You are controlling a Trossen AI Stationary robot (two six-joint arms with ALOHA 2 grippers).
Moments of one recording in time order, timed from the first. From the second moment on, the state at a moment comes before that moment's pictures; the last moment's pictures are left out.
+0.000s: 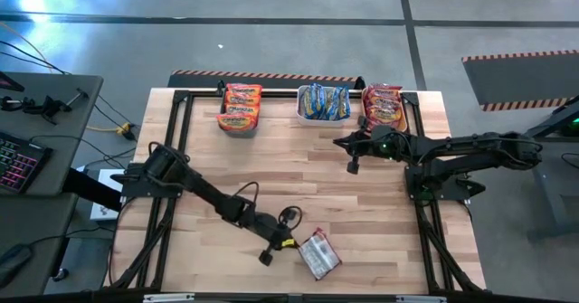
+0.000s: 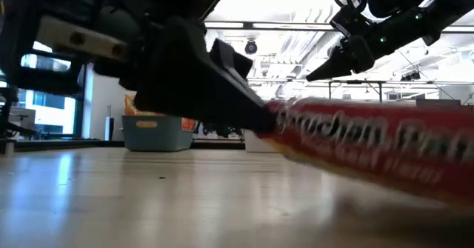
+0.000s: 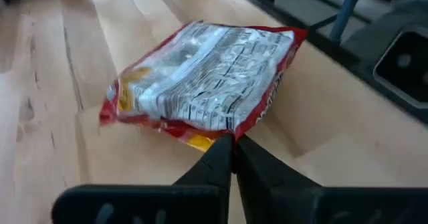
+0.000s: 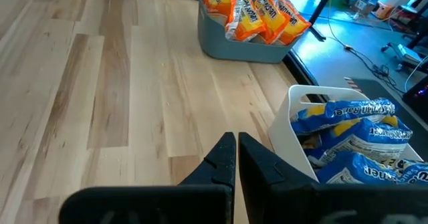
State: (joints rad) left arm -0.44 2.02 0.94 0.58 -0.01 0.10; right arm -0.19 1.04 0.42 0.22 0.15 -0.23
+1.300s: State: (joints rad) left arm -0.20 2.02 0.94 1.18 -0.35 -0.47; right arm 0.82 1.04 0.42 -0.03 1.03 0.29
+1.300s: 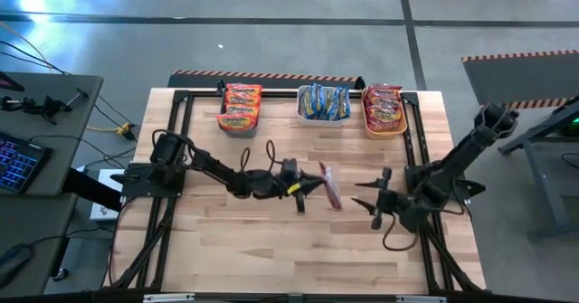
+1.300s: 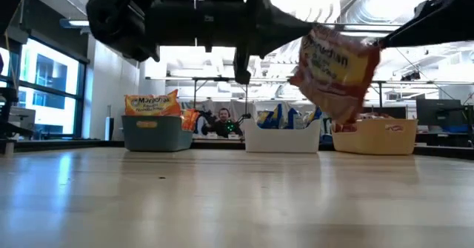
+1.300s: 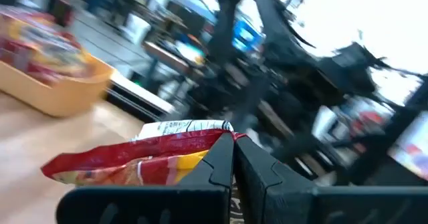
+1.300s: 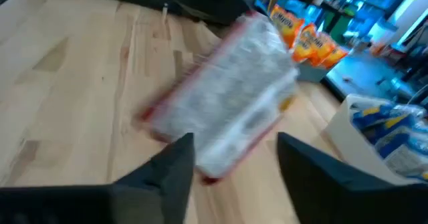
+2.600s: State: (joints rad) left arm -0.16 2.02 1.06 1.13 -0.64 -0.21; right arm 0.32 1.50 1.05 -0.63 0.93 0.56
